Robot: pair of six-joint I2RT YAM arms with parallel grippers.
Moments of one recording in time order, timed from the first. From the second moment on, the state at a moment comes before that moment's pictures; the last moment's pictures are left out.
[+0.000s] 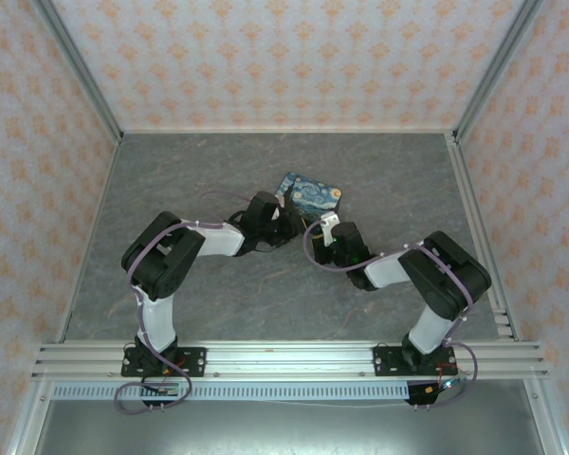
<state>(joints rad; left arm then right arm) -0.56 1.92 0.97 0.28 0.35 -1.10 0.60 1.69 0.51 0.58 -0.01 0.15</state>
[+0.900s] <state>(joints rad) -0.56 1.92 0.97 0.28 0.34 -1.10 0.61 1.69 0.51 0.59 -0.04 0.15</state>
